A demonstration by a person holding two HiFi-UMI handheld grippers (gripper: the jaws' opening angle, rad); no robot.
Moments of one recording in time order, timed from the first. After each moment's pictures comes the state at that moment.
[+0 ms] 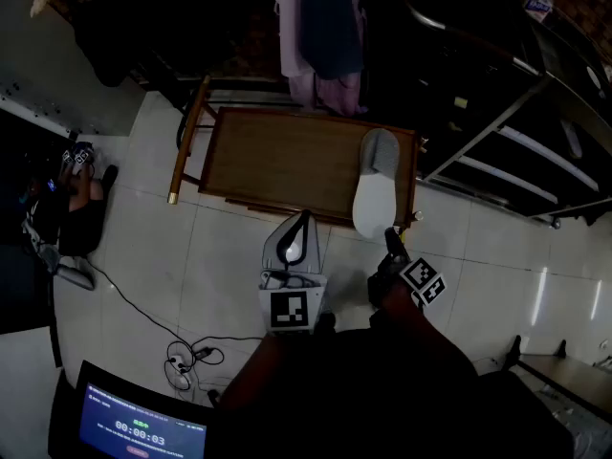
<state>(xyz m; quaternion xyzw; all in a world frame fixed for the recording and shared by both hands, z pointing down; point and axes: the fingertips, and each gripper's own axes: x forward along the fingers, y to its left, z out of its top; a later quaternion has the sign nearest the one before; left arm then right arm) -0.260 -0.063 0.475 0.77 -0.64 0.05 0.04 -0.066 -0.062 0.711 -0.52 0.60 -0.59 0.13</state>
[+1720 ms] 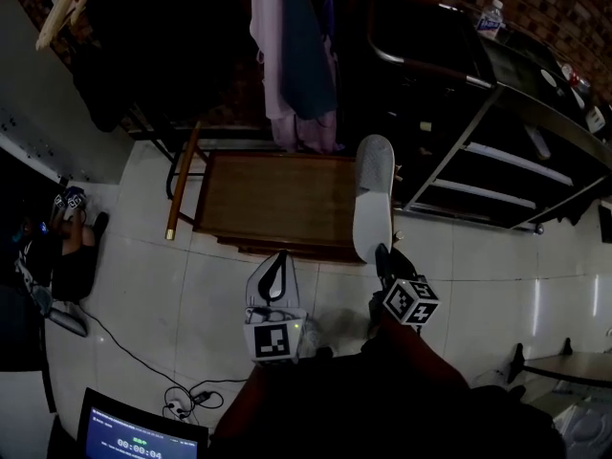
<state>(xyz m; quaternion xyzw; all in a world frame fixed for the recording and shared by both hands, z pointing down) -0.276 -0.019 0.462 0.77 -0.63 0.04 0.03 -0.071 -0.062 0.599 -0.54 0.78 -0.32 0.01</state>
